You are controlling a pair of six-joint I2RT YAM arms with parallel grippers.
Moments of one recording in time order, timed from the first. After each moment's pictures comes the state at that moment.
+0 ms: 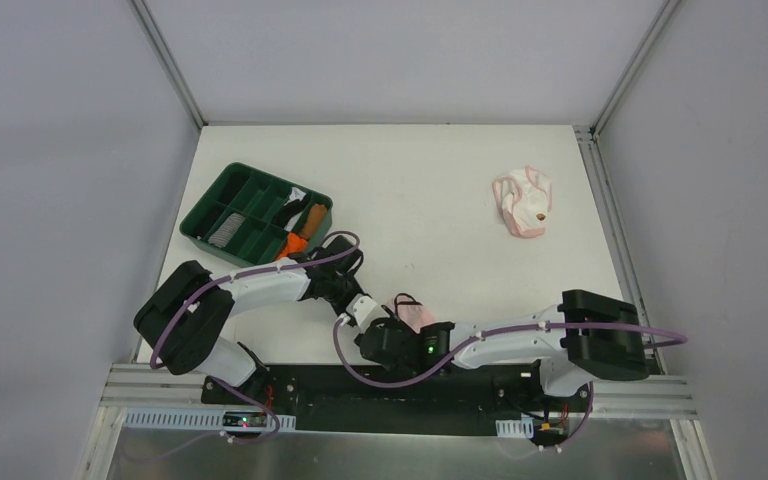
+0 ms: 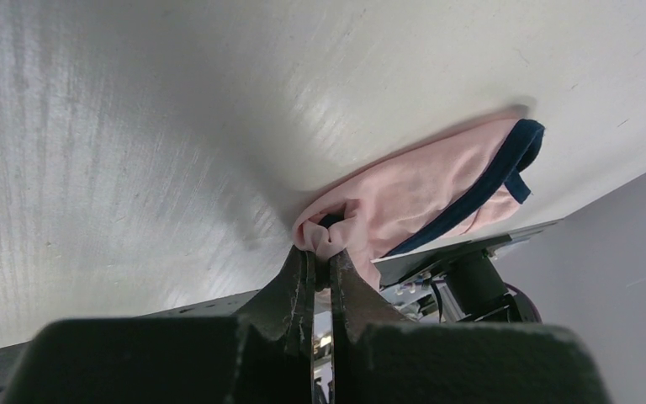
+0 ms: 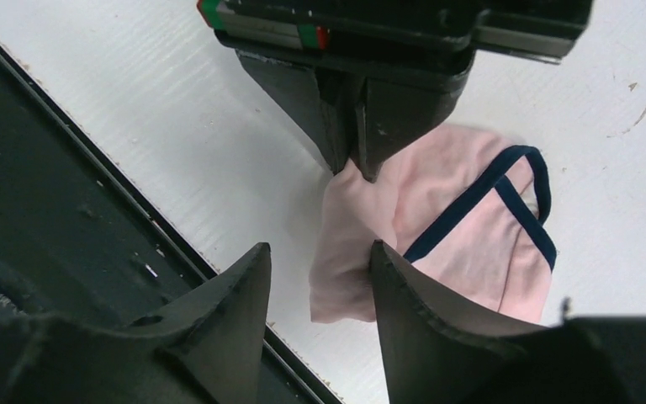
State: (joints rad) left arm -0.74 1.47 0.68 -0.39 0.31 -1.38; right arm 1.50 1.53 0.82 -0.23 0.49 0.34
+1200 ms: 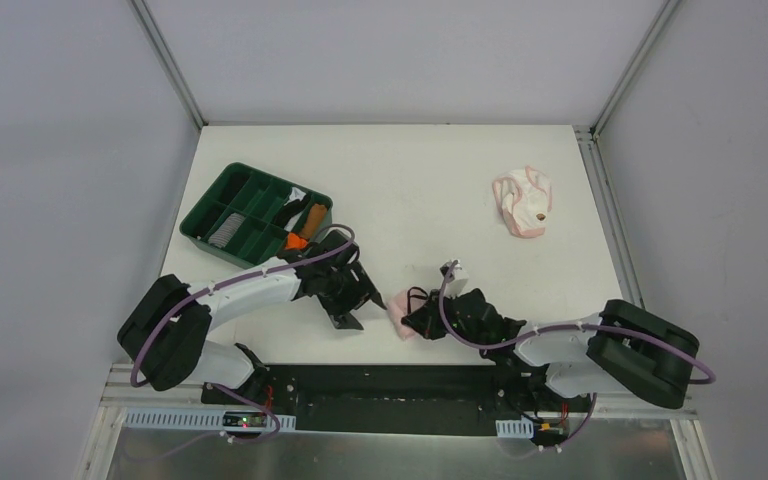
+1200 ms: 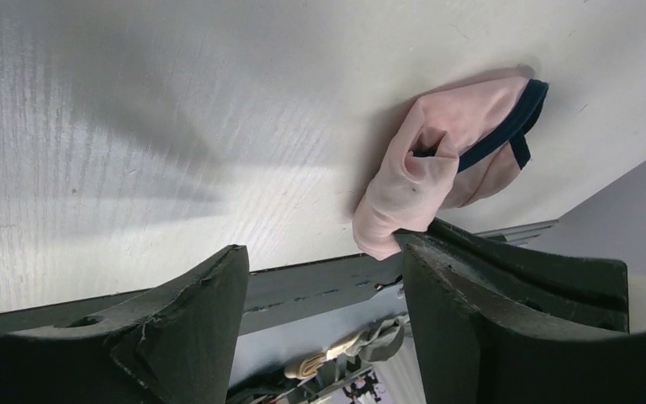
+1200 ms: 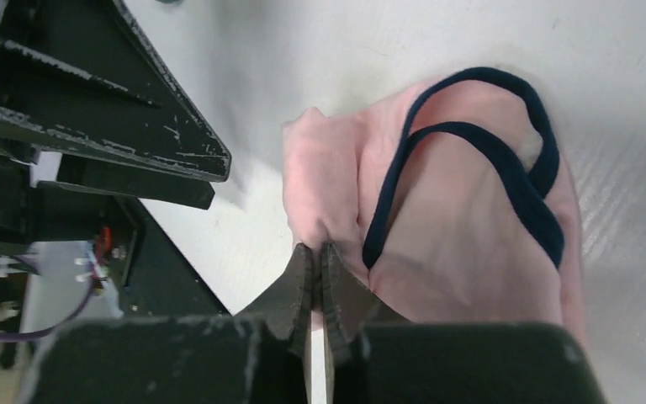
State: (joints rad) left arm -0.74 1.37 0.72 -0.48 0.27 -1.36; right arm 1.08 1.27 0.19 0.60 0.10 0.84
